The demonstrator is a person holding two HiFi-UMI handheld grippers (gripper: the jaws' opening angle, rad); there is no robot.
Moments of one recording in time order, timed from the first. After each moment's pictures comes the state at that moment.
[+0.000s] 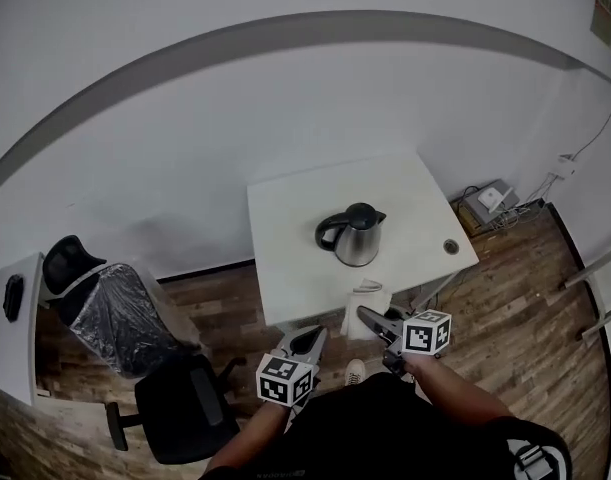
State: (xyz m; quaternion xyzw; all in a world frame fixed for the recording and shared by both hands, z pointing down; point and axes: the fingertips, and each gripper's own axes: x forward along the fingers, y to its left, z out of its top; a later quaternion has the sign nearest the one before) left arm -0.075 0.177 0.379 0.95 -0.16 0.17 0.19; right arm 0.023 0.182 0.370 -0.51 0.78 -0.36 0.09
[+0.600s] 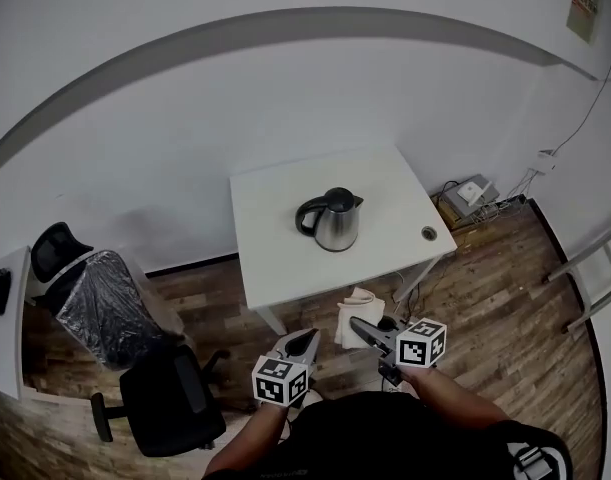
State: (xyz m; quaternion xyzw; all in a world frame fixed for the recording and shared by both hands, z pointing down) left arm -0.084 0.256 0.398 0.95 -0.15 0.16 0.22; right arm -0.004 0.278 0.359 -0.52 0.79 -0.31 0.05
